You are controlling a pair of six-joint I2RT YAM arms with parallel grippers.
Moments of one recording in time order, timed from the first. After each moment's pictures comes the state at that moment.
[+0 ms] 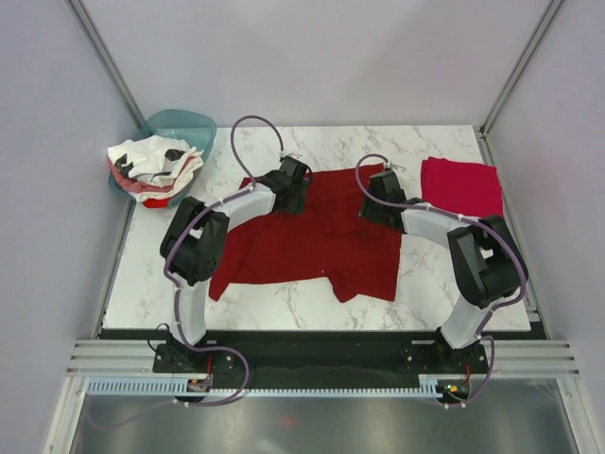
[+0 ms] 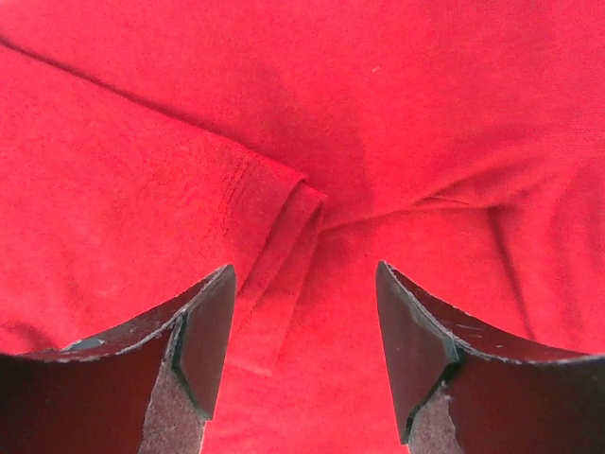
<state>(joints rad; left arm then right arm) -0.56 1.99 1.41 -0.34 -0.31 -0.31 0.39 1.72 0.99 -0.10 0.24 0.61</state>
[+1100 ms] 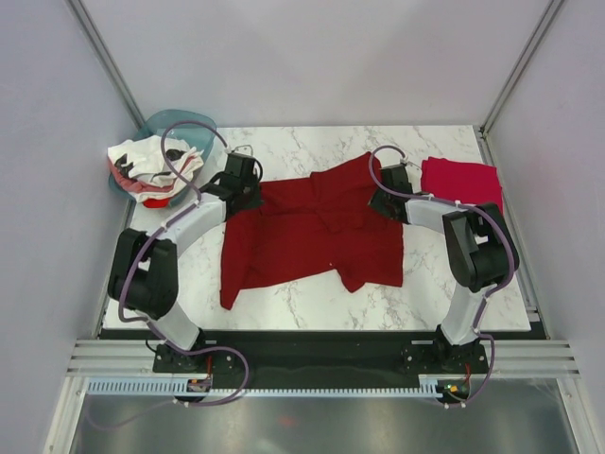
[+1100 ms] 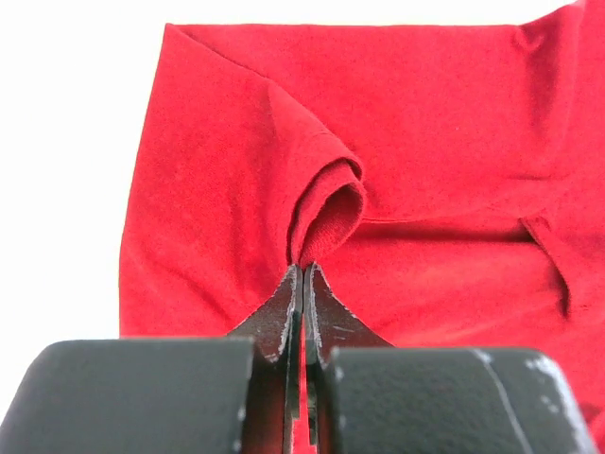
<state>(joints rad) -0.36 1.64 1.14 -0.30 -0.18 -0.39 0.28 1.86 1.06 -0.03 0.23 0.73</state>
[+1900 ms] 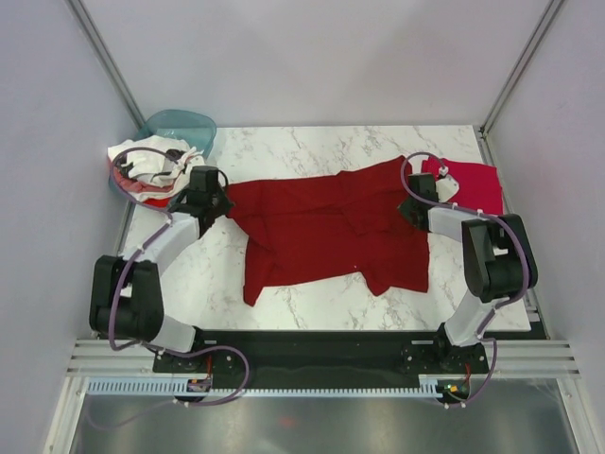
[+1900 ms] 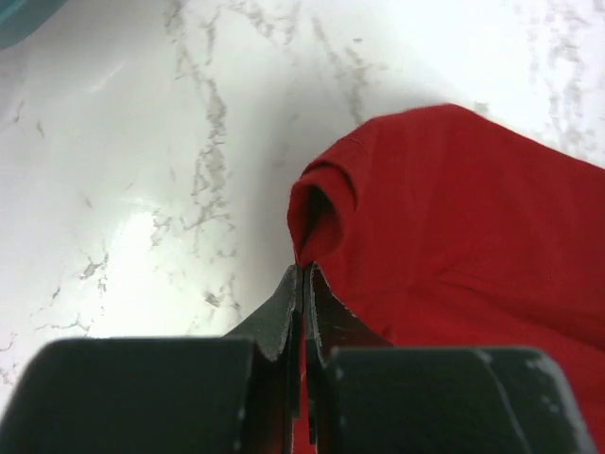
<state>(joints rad) -0.19 1.44 0.91 -0.14 -0.24 -0.54 0.14 1.76 0.92 0.00 0.34 0.86</state>
